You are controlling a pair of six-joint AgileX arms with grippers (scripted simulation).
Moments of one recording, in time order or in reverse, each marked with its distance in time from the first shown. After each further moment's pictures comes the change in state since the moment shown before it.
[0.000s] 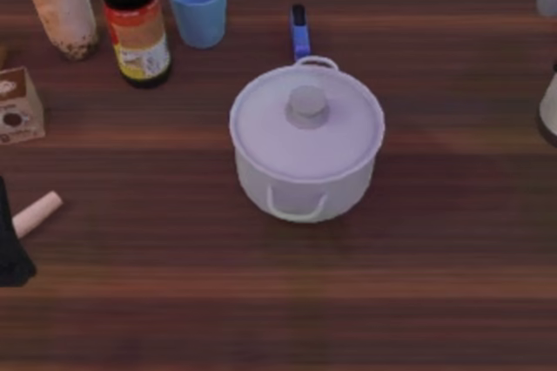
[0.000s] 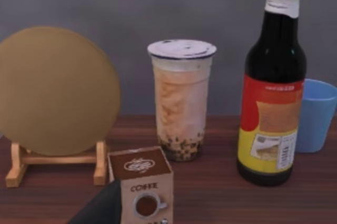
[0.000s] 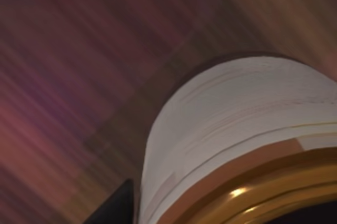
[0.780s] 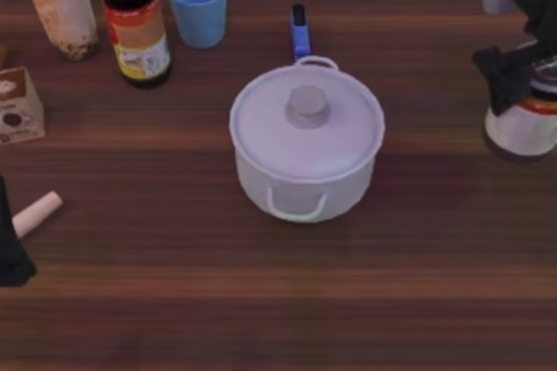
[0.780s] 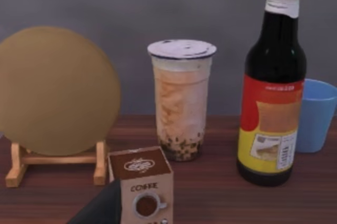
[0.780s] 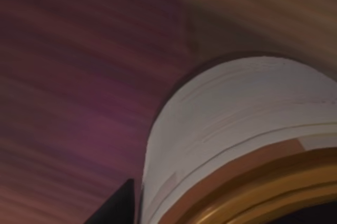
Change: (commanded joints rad) left arm 0.000 0.000 0.000 0.000 0.000 0.000; right arm 0.133 0.066 -0.009 0.072 0.045 0.539
